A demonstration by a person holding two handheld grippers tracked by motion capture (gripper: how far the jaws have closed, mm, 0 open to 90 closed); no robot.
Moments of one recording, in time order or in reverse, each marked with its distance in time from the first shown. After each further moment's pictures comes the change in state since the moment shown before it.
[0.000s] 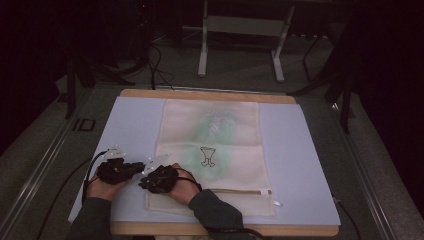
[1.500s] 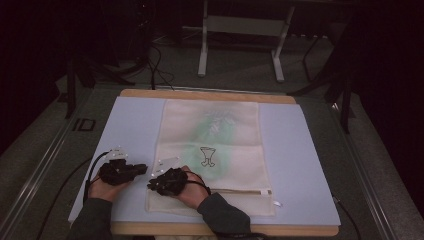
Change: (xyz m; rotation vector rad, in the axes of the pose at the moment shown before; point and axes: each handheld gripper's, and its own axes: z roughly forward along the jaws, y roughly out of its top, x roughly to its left) left arm -0.006 0.001 0.004 0.012 -0.056 0.018; right arm 0.003 -0.019 -0.020 0.007 -0.039 0.017
